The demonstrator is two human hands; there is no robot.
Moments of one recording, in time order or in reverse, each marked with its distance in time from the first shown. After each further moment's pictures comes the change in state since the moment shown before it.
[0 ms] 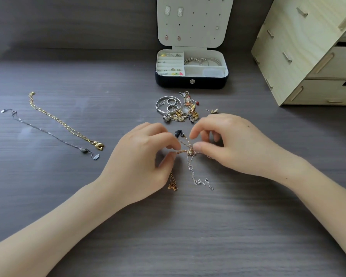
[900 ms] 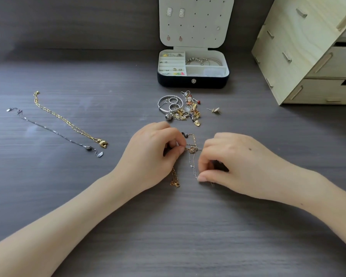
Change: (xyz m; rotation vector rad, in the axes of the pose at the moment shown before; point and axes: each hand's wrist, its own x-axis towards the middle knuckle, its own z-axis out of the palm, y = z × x) left_hand 0.008 -0.001 0.013 -0.080 -0.028 -0.111; right_hand -0.026 -0.012 0.004 -0.140 -0.152 -0.177
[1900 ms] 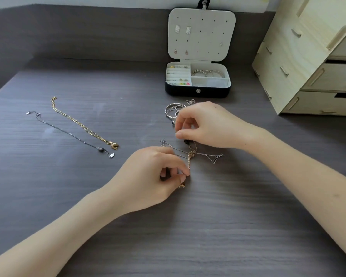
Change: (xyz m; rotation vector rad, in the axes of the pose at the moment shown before) left_hand -0.032 0.006 -0.021 -0.105 -0.191 0.030; right_hand 0.075 -0.001 -0.020 0.108 0.015 0.182
